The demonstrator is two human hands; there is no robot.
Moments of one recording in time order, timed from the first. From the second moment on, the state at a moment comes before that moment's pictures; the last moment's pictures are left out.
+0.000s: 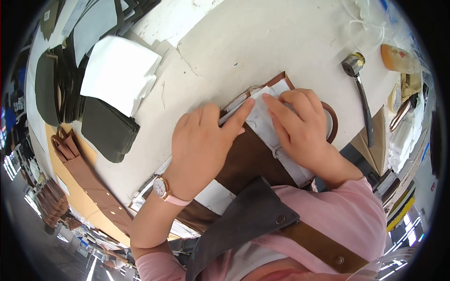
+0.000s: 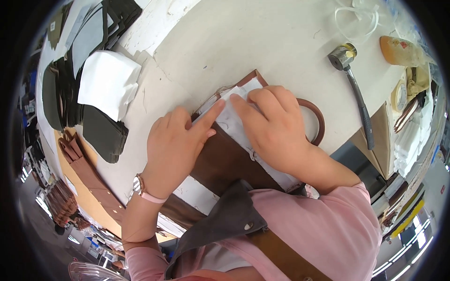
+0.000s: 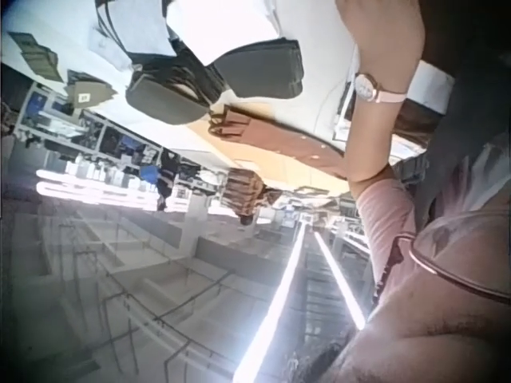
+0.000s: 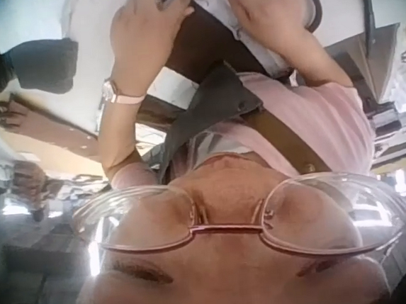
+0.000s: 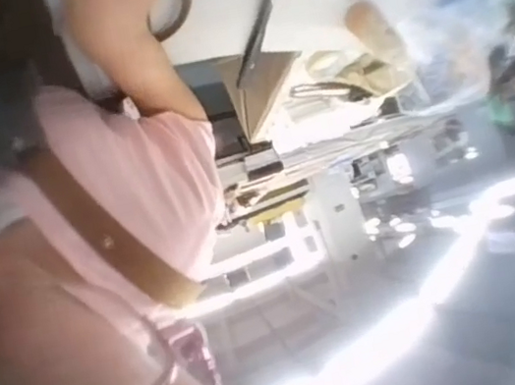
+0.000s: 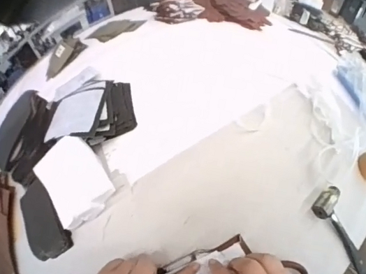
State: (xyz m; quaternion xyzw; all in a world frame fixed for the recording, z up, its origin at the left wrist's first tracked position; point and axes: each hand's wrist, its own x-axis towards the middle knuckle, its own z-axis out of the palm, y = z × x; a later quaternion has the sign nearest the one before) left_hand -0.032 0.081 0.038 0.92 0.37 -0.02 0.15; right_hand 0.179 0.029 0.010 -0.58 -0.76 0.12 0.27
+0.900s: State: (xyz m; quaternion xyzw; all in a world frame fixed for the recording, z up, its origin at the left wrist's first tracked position) left_hand 0.014 0.126 0.032 0.92 0.33 0.11 0.17; right_hand 0.187 0.041 0.009 -0.61 -0.71 0.18 0.30
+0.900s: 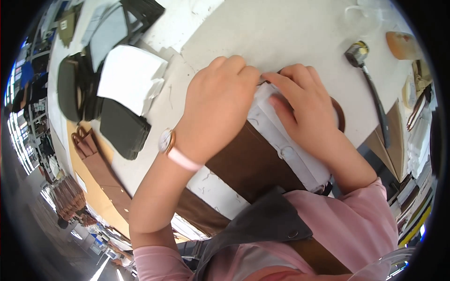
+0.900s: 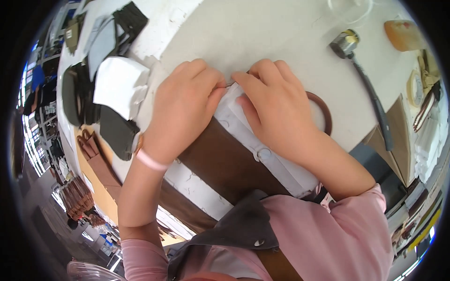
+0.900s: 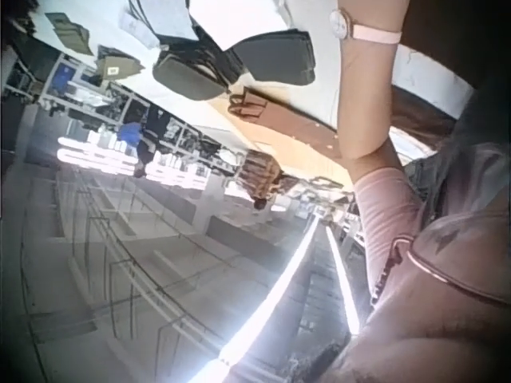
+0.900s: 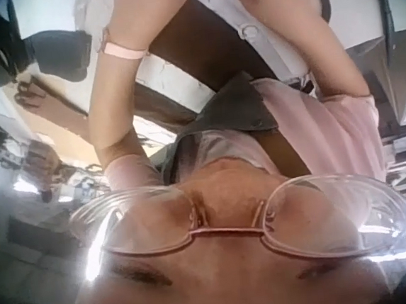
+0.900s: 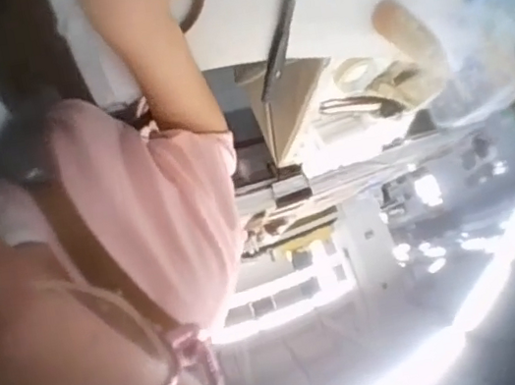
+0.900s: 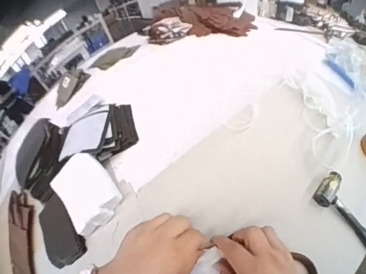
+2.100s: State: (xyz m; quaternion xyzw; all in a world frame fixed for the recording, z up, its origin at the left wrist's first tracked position) left_hand 0.003 0.131 0.021 0.96 0.23 0.10 0.15; right_hand 0.183 0.038 0.005 -0.59 -0.73 0.17 0.32
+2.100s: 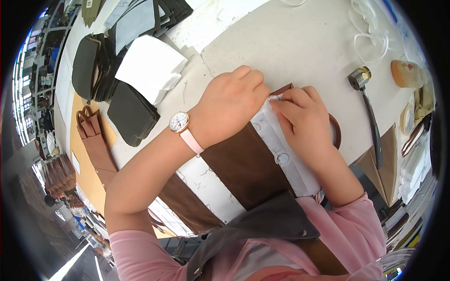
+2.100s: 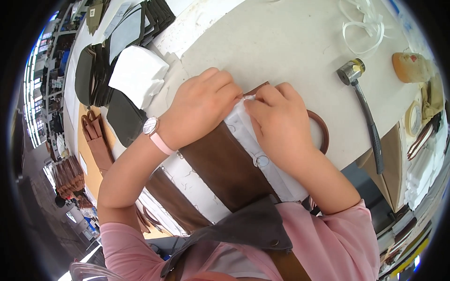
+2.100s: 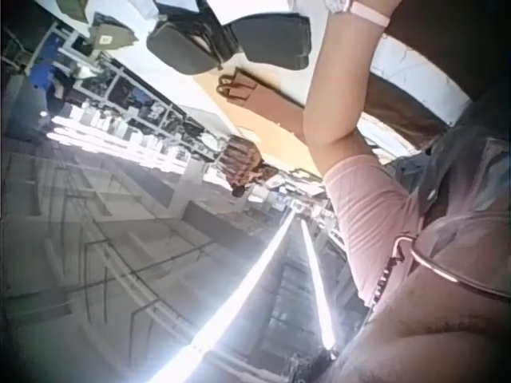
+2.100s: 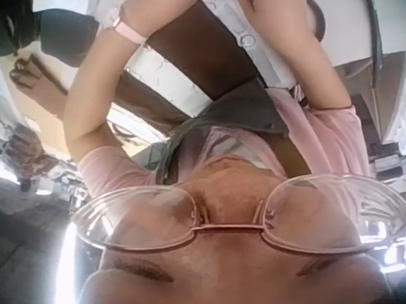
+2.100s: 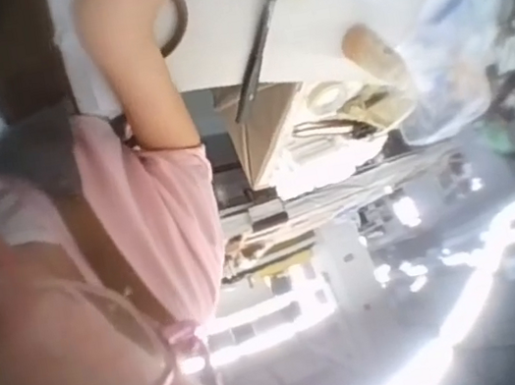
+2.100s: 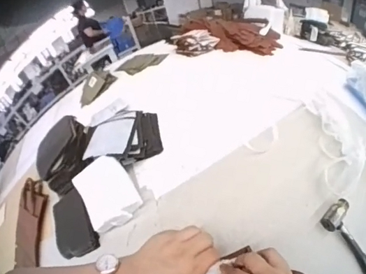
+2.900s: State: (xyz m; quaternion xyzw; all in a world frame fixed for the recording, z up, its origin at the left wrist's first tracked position) left_hand 0.004 0.129 0.016 0.95 0.22 0.16 0.15; right_hand 0.186 0.035 0.005 -0.58 -0.73 0.19 0.32
